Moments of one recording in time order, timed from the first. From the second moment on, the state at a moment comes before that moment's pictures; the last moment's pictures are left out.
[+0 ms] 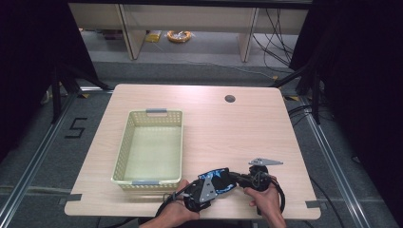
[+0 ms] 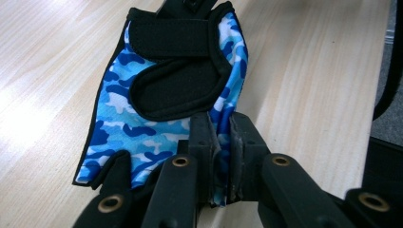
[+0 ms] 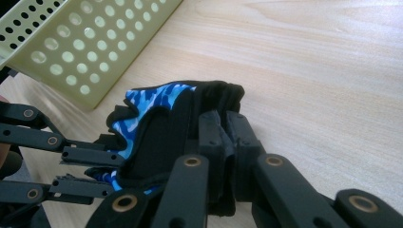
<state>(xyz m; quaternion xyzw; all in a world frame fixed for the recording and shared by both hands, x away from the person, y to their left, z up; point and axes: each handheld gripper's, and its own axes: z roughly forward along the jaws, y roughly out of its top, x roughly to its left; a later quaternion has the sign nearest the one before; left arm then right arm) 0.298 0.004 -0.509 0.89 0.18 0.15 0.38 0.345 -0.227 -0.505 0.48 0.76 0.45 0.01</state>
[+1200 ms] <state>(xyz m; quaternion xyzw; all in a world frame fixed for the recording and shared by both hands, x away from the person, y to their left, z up) 0.286 0.015 -0.463 0.88 0.16 0.17 0.41 0.321 -0.230 -0.461 0.45 0.74 0.51 0.03</state>
